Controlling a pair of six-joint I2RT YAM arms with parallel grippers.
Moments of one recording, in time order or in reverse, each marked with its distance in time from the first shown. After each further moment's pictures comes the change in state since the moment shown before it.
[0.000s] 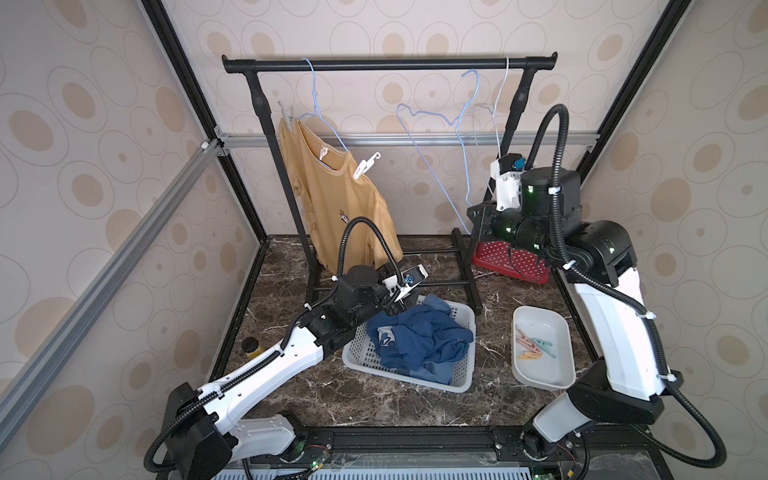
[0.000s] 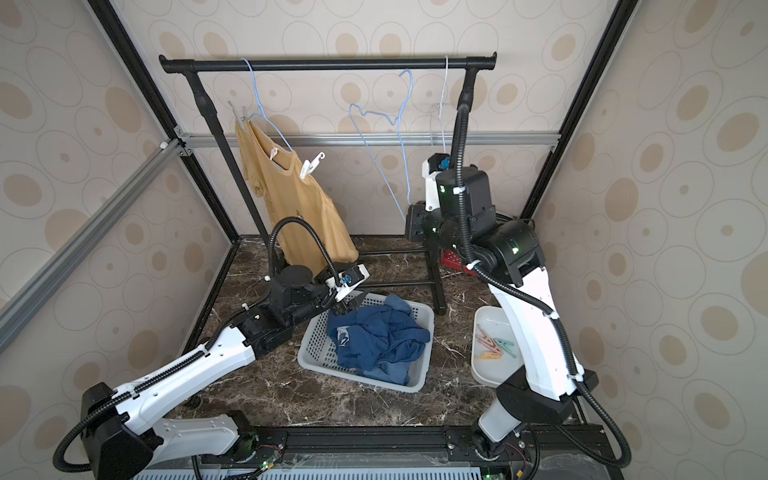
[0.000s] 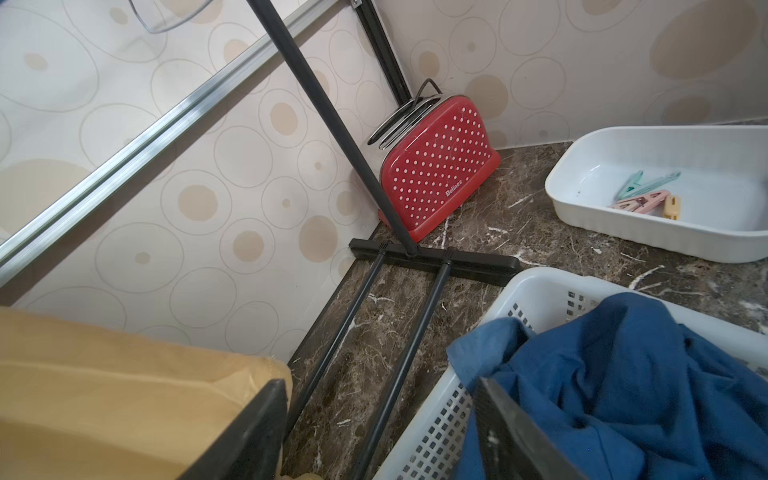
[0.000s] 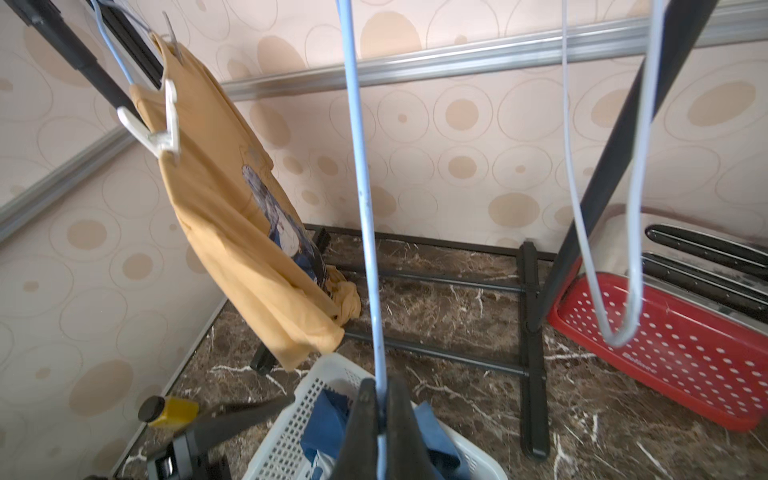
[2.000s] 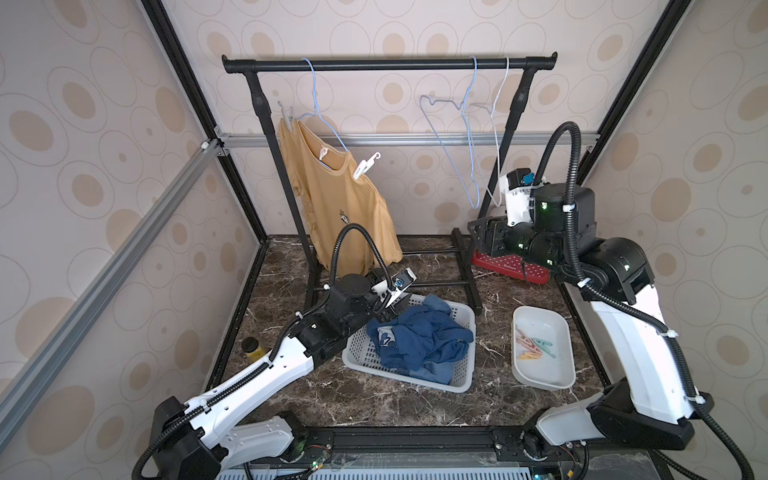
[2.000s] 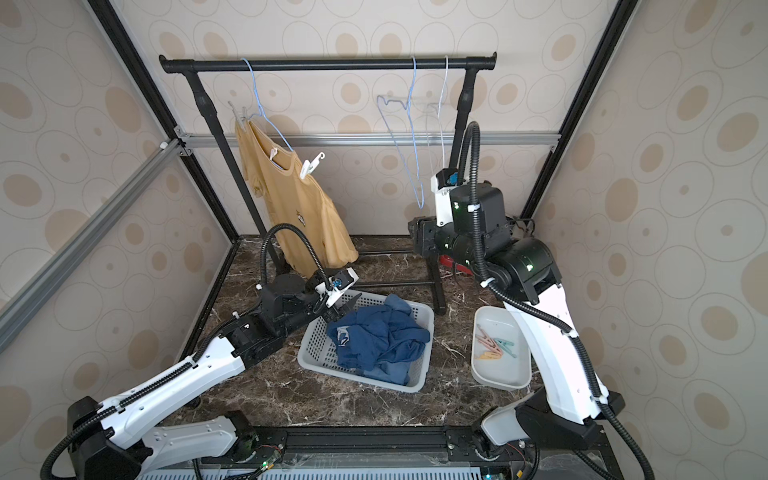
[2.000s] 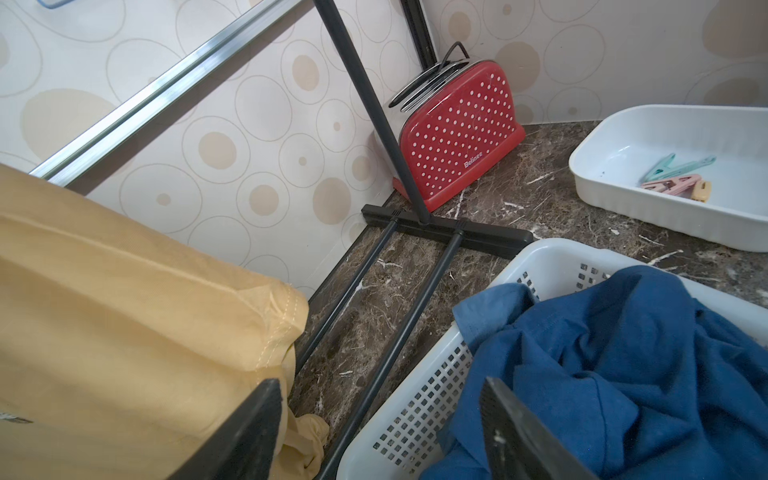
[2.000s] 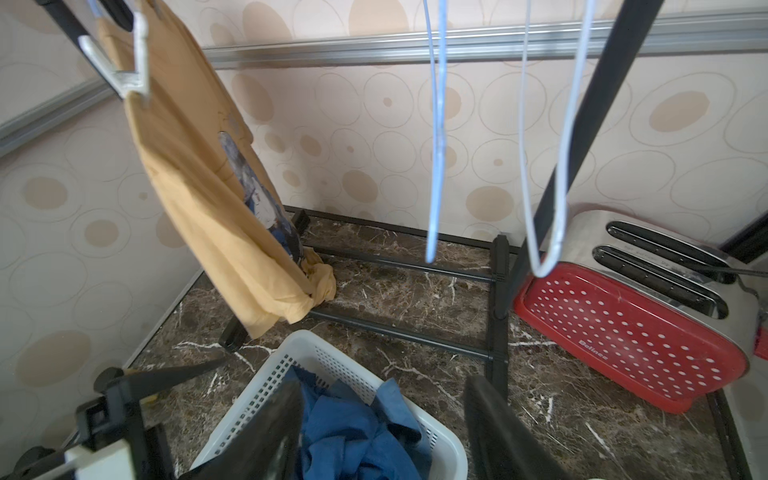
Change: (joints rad) left arm 0.000 -0.077 -0.064 -0.052 -0.119 -0.061; right arm 0.023 -0.211 -0.293 0.050 0.018 -0.116
